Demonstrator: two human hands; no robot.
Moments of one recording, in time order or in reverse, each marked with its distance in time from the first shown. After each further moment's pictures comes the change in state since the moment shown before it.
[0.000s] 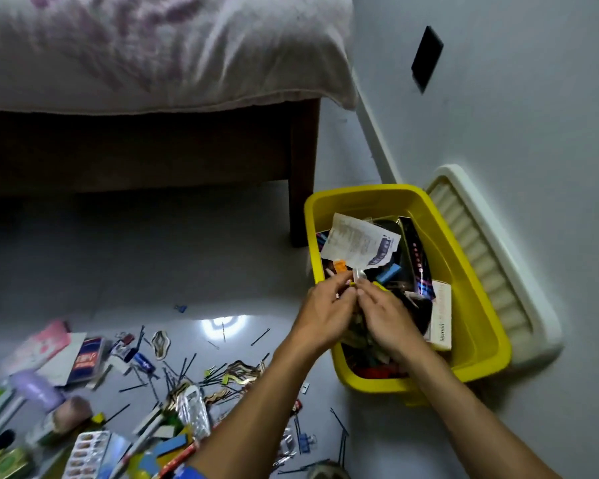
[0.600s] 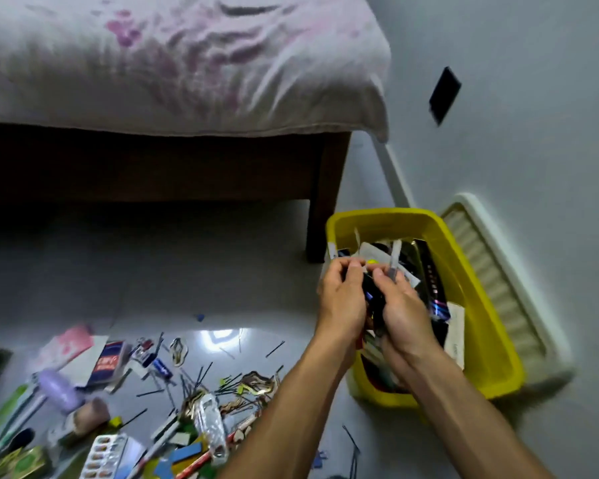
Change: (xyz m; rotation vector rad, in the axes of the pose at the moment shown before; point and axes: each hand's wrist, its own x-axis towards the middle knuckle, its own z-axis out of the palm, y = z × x) left_hand -0.016 0.061 -0.011 -0.652 0.265 -0.154; right_hand -0.014 -0.078 0.008 0.997 0.177 0.184
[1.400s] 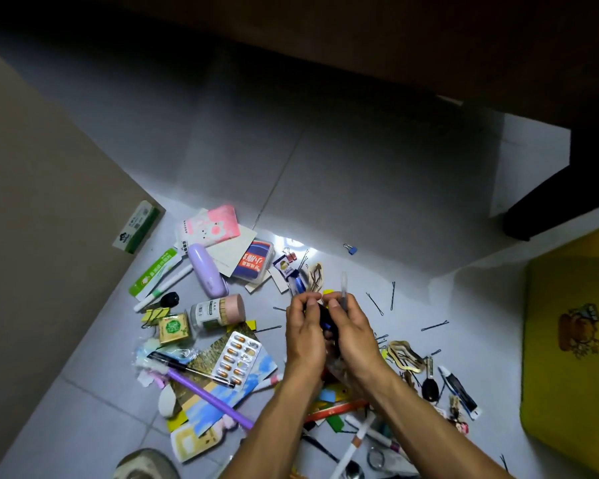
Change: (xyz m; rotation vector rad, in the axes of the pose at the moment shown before) left_hand 0.016 -0.156 -0.321 -0.076 0.660 -0.186; right_hand -0.025 0.295 0.181 -0.445 -0.454 0.441
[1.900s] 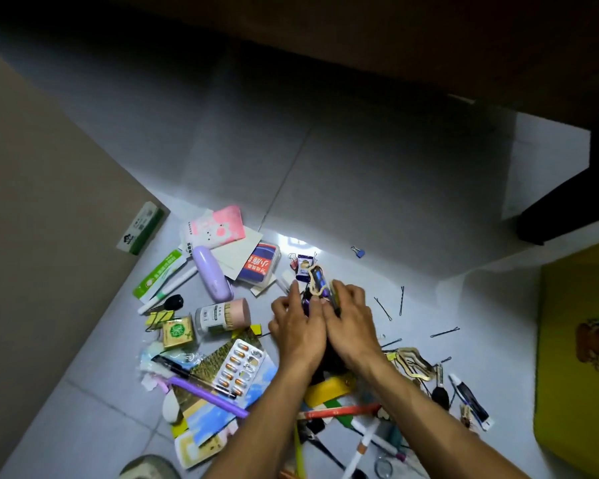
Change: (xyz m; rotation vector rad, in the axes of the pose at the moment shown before) left_hand 0.031 0.004 -0.015 0.649 0.019 -0.034; right_hand 0.042 0.008 -0.001 -0.925 0.042 -0.218
